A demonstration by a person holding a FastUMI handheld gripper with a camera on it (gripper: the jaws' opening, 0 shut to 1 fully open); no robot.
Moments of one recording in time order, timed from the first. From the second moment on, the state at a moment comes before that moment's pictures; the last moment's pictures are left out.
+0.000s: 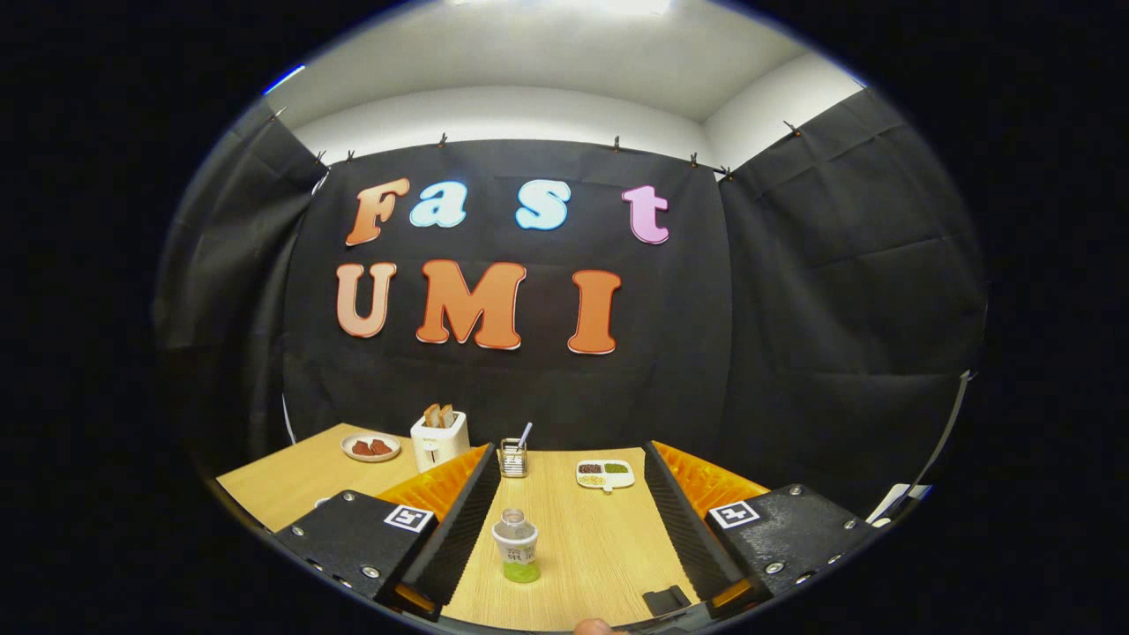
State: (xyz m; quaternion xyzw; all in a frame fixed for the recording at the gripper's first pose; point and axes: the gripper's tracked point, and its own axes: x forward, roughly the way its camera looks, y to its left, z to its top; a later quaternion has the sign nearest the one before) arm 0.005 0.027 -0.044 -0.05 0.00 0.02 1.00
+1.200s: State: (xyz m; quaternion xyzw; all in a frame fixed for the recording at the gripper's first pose) arm 0.116 0.088 -0.316 -0.01 0.14 0.03 0.99
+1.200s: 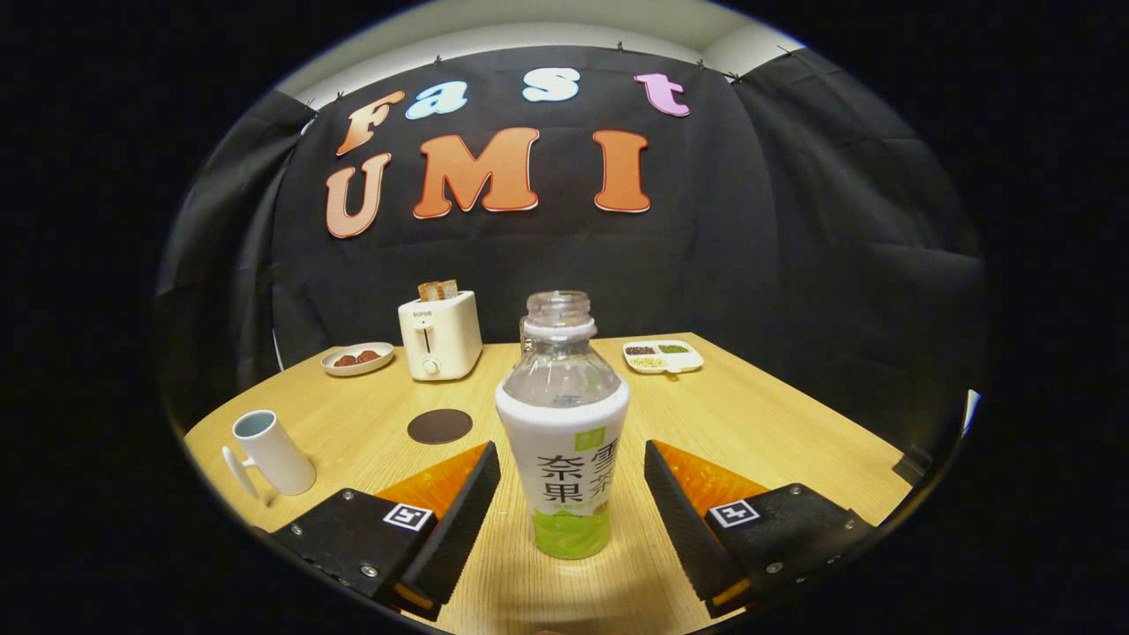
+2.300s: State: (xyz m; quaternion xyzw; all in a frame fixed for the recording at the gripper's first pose) arm 0.102 0.178 -0.279 -0.16 0.14 0.09 0.97
